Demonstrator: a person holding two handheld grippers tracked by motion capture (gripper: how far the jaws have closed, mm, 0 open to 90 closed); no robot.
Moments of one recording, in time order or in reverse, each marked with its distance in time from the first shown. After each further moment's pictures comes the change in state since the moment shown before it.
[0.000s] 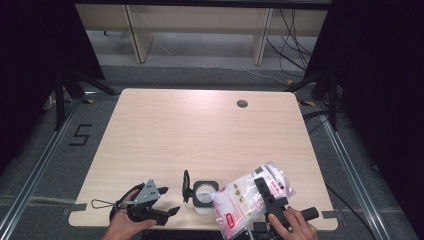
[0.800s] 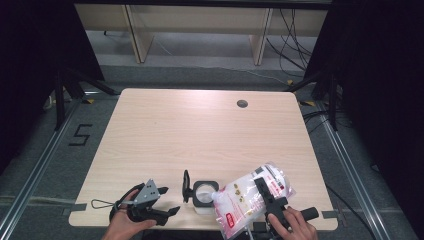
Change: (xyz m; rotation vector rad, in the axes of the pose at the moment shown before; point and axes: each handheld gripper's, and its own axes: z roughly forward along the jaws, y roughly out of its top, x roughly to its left) left arm -0.001 0.000 -0.001 0.007 0.006 -0.019; right arm 0.006 0.000 -0.001 0.042 0.028 0.051
